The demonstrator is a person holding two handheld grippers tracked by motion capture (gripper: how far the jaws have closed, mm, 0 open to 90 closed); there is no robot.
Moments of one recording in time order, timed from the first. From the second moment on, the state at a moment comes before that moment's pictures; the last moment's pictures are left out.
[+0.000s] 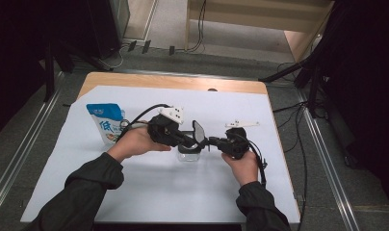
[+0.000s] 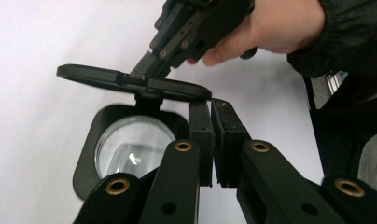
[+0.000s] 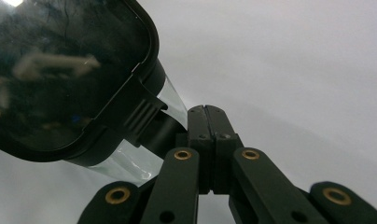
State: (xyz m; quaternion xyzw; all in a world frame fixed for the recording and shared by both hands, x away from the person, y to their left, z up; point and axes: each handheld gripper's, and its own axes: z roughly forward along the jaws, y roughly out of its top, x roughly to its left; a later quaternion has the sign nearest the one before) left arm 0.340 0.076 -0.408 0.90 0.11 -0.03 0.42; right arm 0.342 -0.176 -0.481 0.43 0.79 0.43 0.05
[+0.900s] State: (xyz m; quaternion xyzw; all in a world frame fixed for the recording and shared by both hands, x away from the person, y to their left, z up) left arm 0.348 0.034 -0.404 0.90 0.10 -0.04 0.43; right arm 0.333 -0.178 -0.485 0.44 0.78 0.44 0.06
